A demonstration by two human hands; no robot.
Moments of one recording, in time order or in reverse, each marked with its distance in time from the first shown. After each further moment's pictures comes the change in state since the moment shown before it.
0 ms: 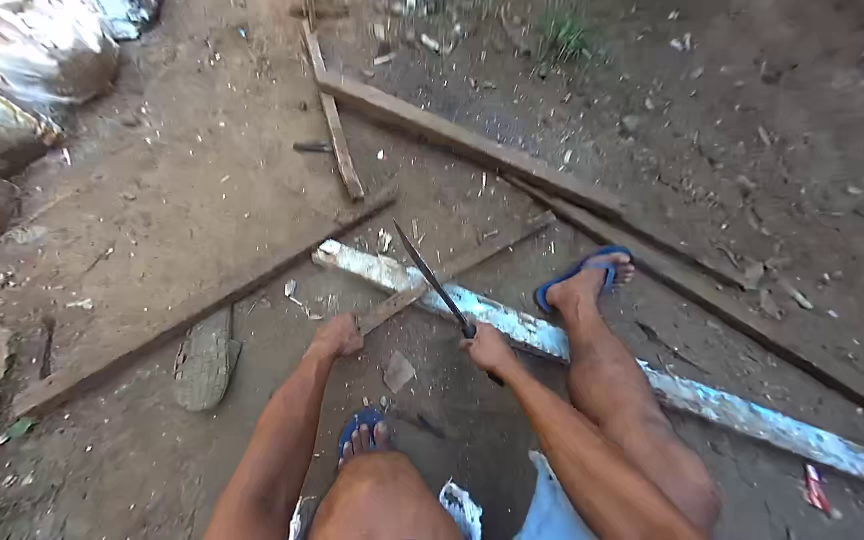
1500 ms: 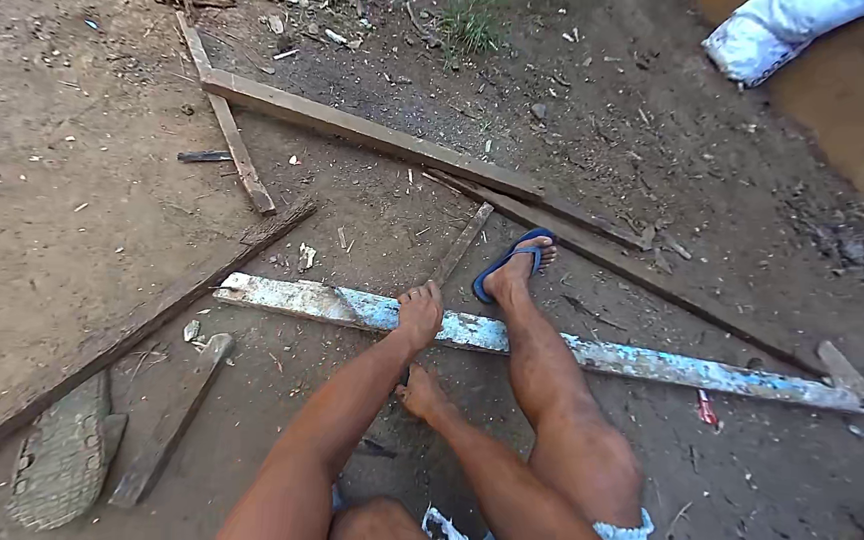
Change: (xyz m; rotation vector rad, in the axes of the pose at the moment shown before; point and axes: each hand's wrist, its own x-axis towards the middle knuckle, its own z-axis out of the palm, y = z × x) left_hand 0.016 0.308 0.015 0.263 0.216 0.471; right_hand -0.011 0.030 0.072 -0.039 -0.088 0.160
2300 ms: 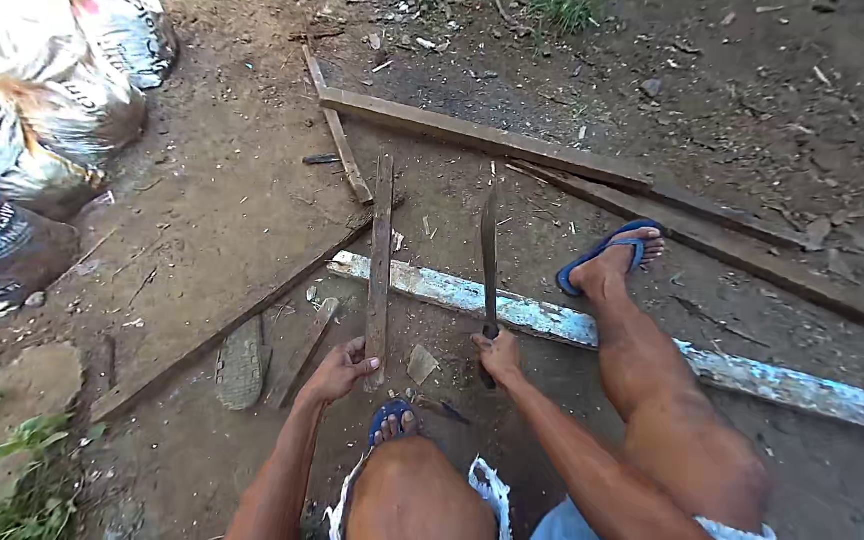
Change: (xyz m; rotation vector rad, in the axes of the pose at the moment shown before) left_hand -0.271 -0.242 0.036 -1.261 0.069 -0.111; right_hand -0.014 -0.024 -0.005 0.697 0.334 -0.106
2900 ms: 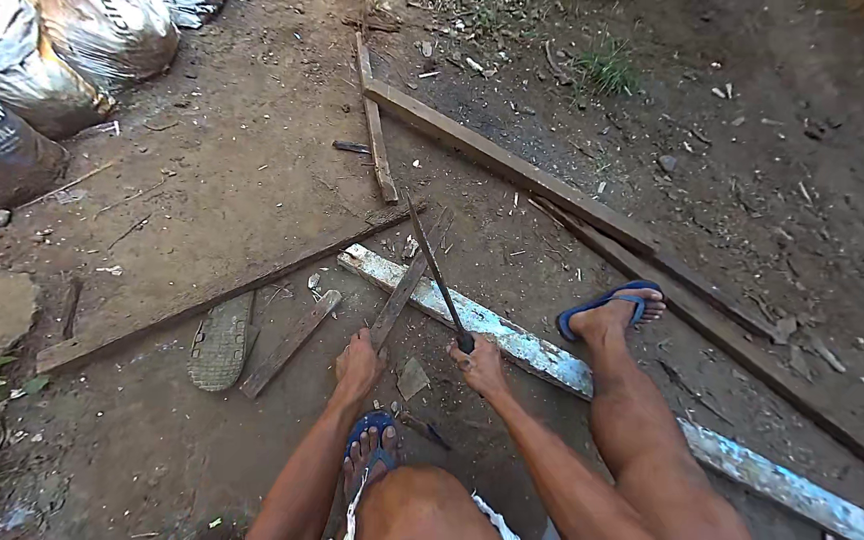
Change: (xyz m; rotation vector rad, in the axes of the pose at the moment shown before) left_hand 0.072 -0.033 0.050 0.725 0.496 -0.454; right_hand 0.003 -0.058 0.014 -0.485 -0.130 -0.279
